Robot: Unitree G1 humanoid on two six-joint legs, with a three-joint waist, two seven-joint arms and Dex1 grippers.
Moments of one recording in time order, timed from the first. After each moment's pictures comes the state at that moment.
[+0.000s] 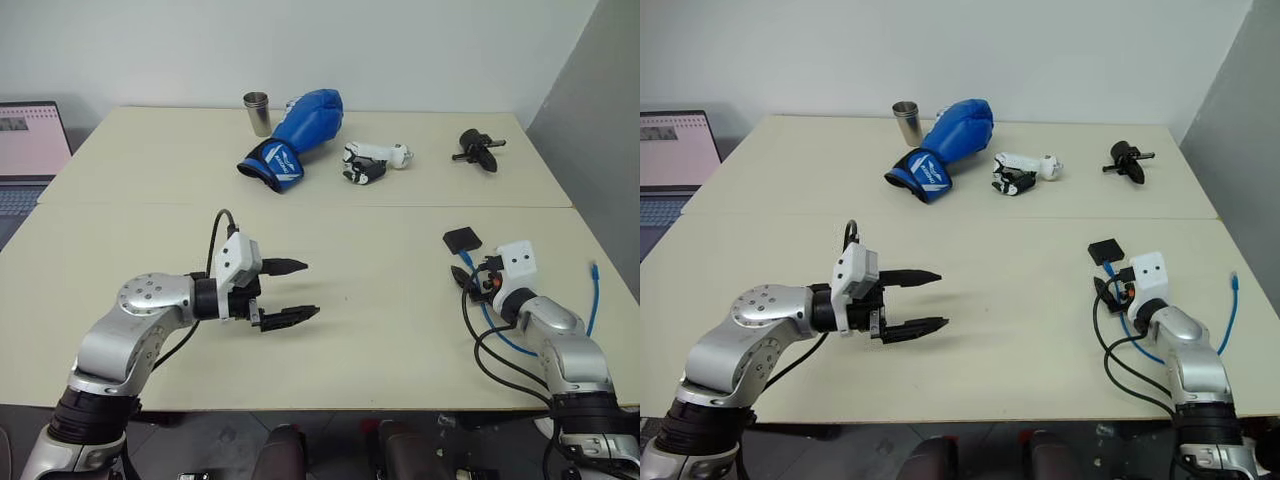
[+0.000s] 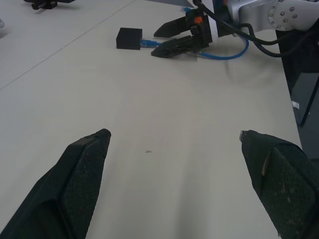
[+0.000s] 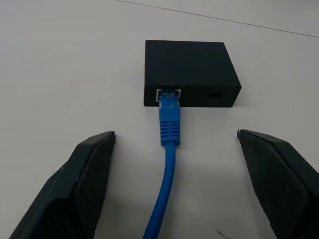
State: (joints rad) left arm -0.28 0.72 -0.01 -0.28 -0.51 0.49 -1.08; right arm -0.27 -0.46 -0.13 0.11 0.21 0.39 0.39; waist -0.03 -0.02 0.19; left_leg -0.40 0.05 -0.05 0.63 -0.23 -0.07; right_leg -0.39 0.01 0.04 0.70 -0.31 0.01
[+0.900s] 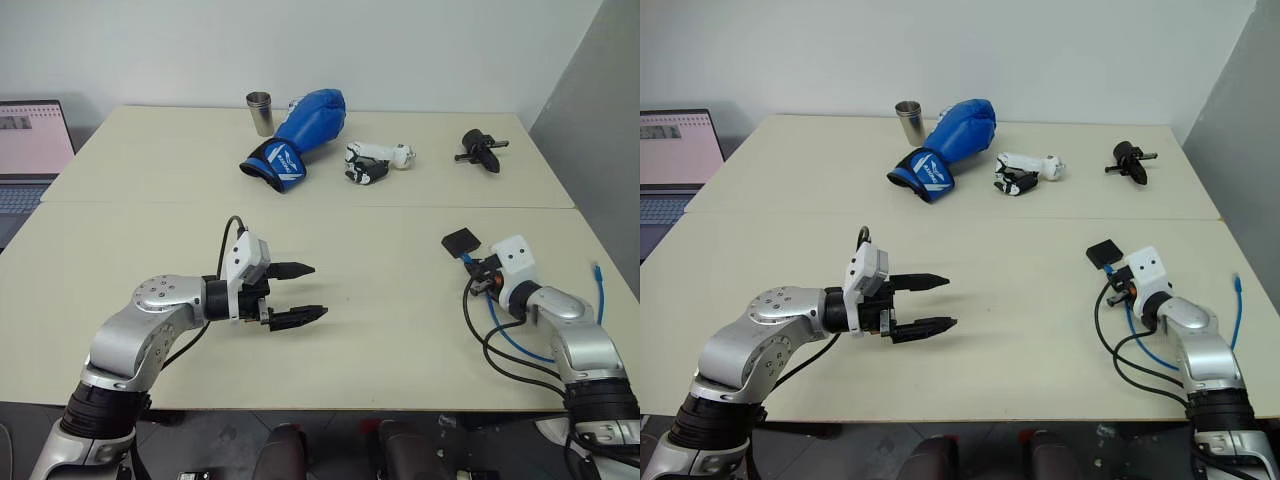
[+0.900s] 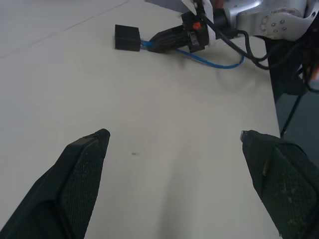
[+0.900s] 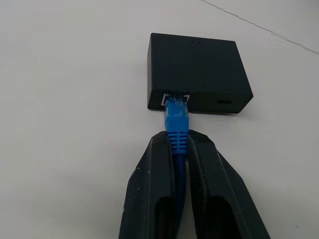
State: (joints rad) left arm -0.33 0.70 0.00 -0.23 -0.62 0.67 -1.04; right arm -0.29 -0.64 -0.01 0.09 0.10 0.30 0.59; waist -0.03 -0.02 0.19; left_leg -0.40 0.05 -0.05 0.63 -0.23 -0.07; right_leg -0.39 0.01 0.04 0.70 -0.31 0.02
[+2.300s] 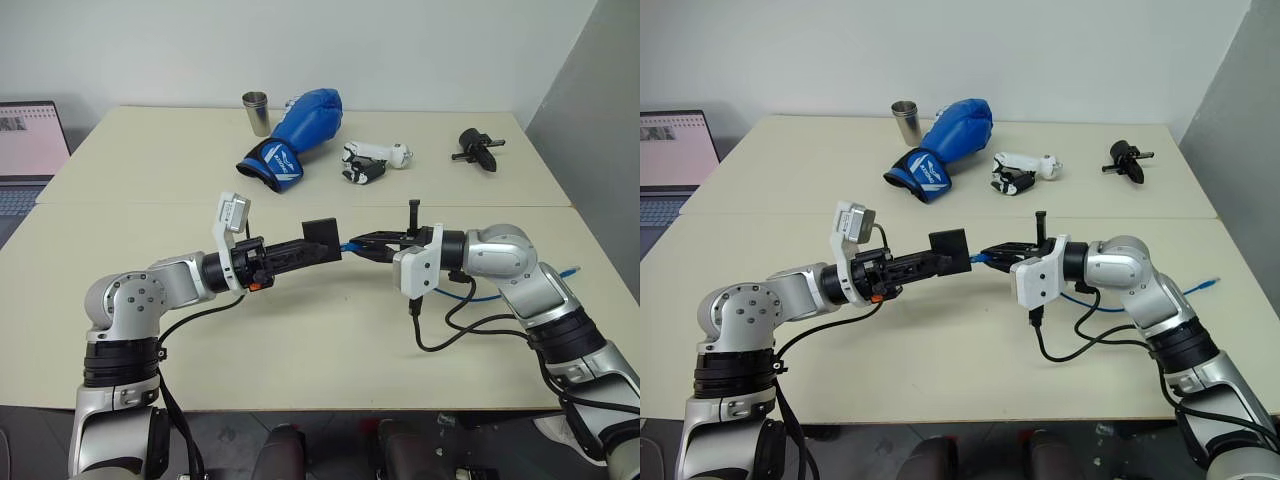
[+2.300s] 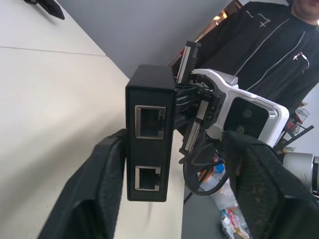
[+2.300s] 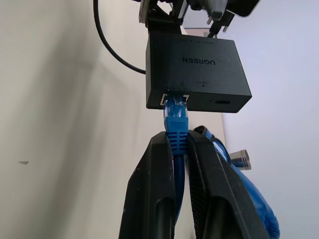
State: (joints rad) left arm -0.53 0.55 0.20 -0.03 -1.05 1.17 -0.89; right arm -0.68 -0.60 0.34 0.07 -0.15 -0.51 0.87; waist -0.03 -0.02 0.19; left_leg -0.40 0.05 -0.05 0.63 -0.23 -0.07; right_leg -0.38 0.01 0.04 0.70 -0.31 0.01
